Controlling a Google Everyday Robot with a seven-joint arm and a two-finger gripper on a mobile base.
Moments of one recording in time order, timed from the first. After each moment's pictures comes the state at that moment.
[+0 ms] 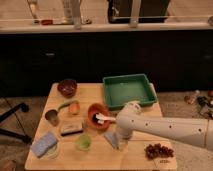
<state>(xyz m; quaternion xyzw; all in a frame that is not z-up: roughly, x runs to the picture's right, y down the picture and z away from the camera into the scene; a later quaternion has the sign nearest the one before) 0.082 0.294 0.798 -0.37 -0.06 -0.02 0.93</state>
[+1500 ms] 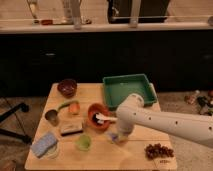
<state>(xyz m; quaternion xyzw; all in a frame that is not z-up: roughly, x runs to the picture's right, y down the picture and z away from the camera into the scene) 0.078 0.240 0.755 -0.34 -0.08 -0.05 0.93</state>
